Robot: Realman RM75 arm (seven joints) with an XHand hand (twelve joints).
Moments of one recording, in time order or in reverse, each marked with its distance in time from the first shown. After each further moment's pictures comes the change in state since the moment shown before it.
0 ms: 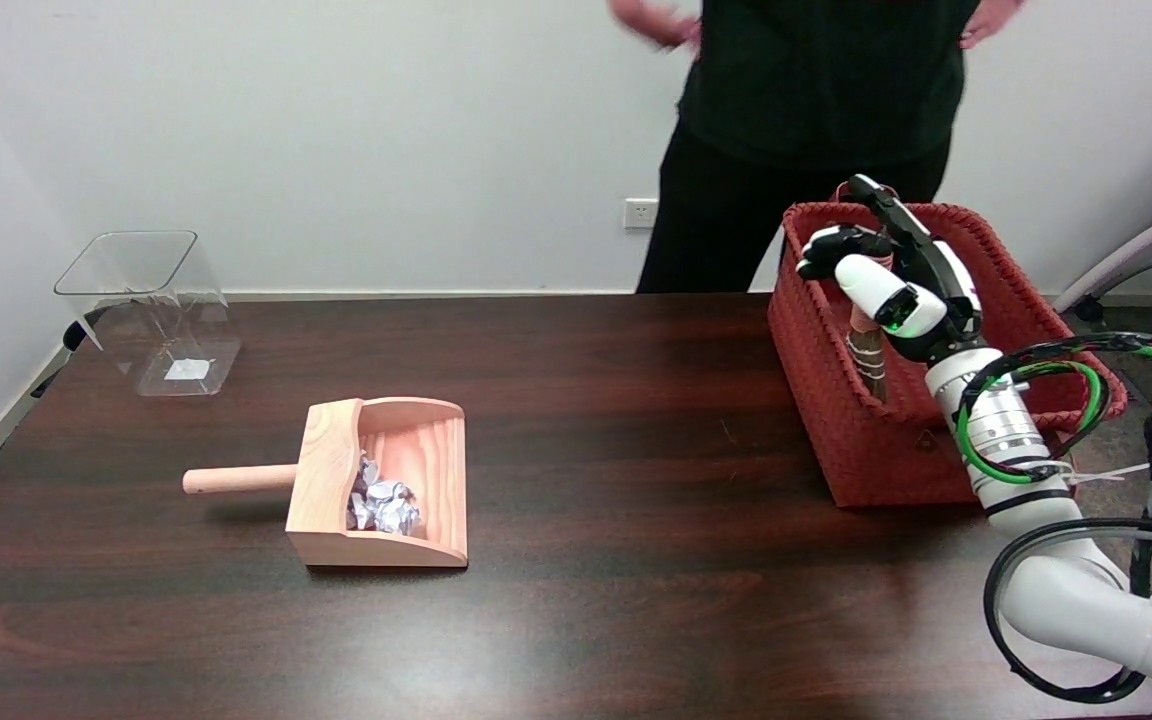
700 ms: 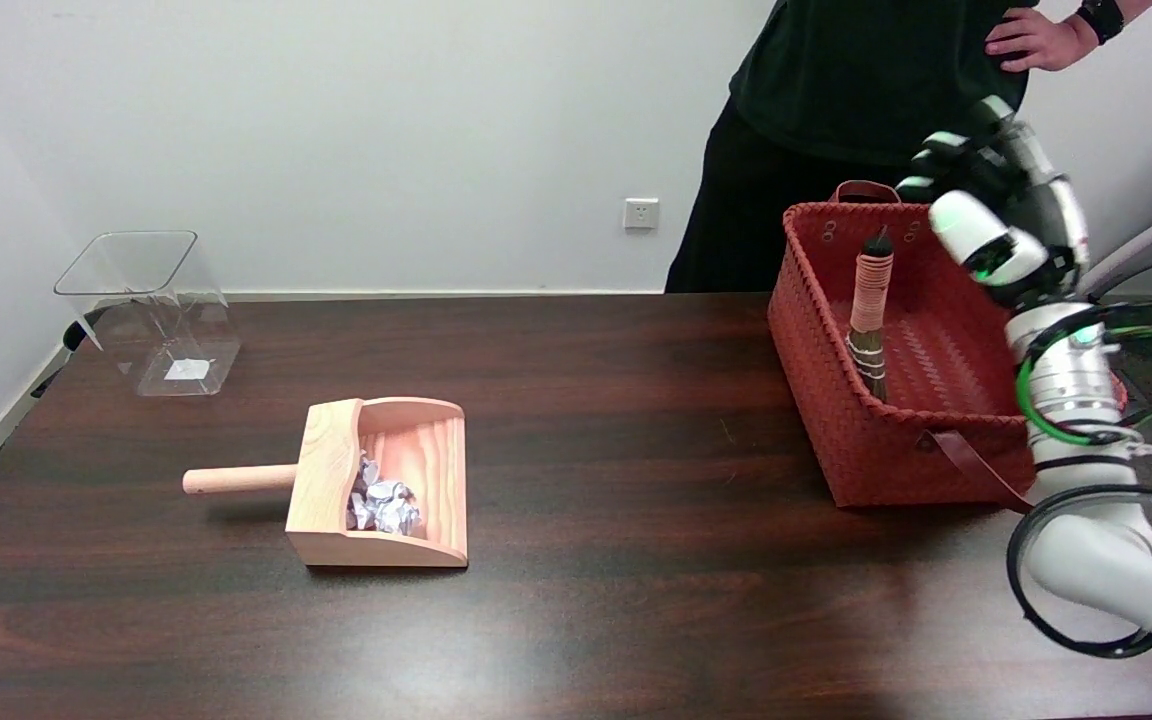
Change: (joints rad) arm 0.000 -0.004 0.165 0.064 -0.004 0.079 0.004
